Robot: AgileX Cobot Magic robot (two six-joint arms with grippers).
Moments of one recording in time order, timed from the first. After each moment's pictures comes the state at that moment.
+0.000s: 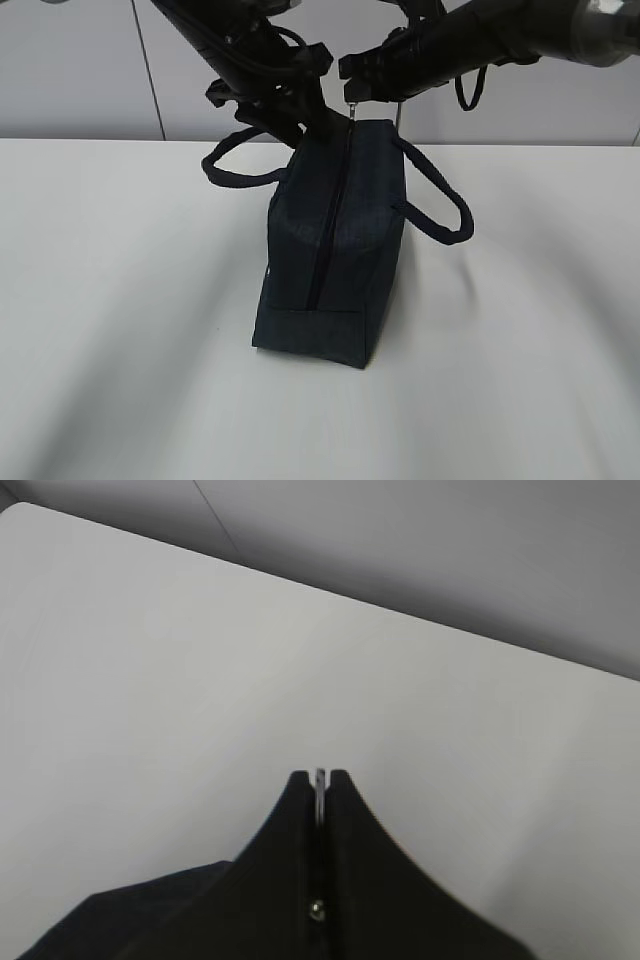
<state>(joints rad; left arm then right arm) -0.41 2.29 -2.24 -0.54 1.24 0.10 0.19 2.26 -1.99 0.76 0.62 -0.60</state>
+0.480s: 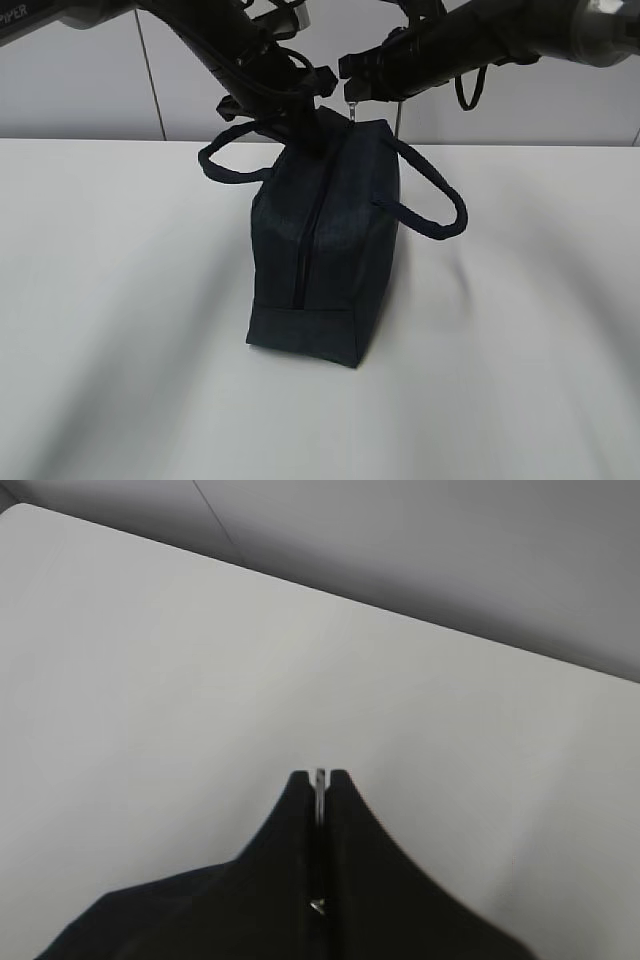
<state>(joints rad) -0.41 2.36 -2.29 -0.55 1.24 0.14 0.19 2.26 -1.99 0.76 0.62 -0.61</state>
